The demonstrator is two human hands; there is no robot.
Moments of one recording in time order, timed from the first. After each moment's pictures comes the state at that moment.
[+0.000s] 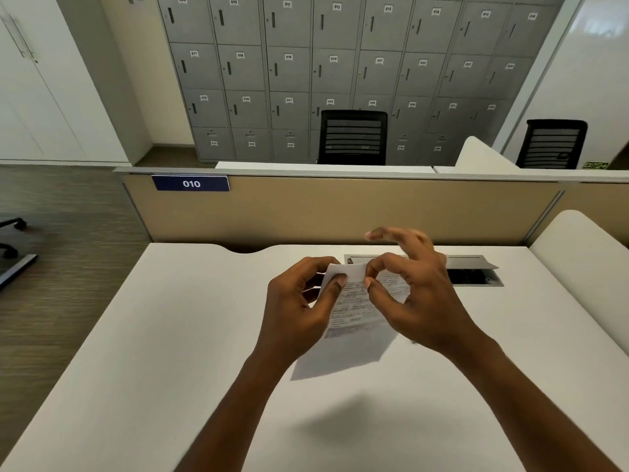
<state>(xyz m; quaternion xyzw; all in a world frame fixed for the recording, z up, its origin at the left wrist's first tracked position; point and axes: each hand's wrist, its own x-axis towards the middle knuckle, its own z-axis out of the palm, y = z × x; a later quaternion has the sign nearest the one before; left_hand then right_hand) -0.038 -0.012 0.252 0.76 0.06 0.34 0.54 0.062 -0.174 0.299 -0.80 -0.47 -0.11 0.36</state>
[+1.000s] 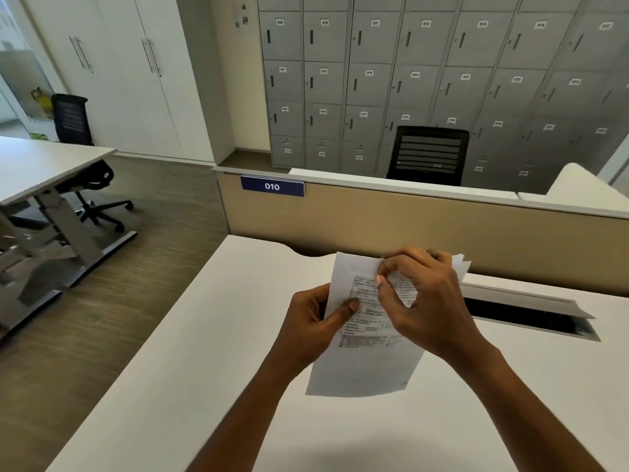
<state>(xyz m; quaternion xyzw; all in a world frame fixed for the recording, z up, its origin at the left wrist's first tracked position) -0.094 0.031 0.240 0.69 0.16 0.26 0.66 0.044 -0.099 0.293 -0.72 -0.56 -0.19 0.37</state>
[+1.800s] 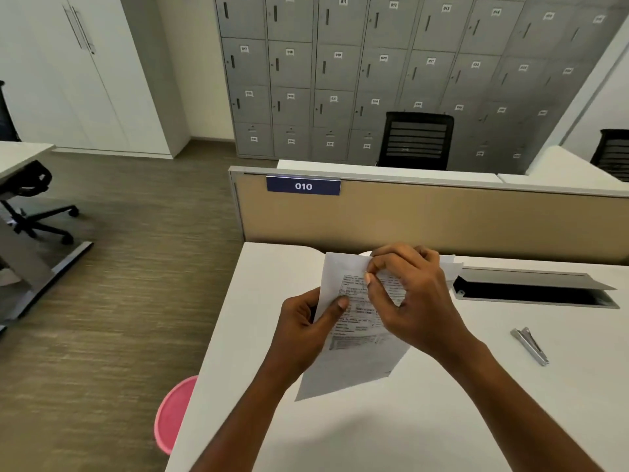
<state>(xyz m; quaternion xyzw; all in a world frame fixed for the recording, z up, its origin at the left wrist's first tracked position) -0.193 0.244 0.218 0.66 0.13 0.22 0.71 -0.074 0.105 0.277 -0.77 -0.51 -0.20 0.33</state>
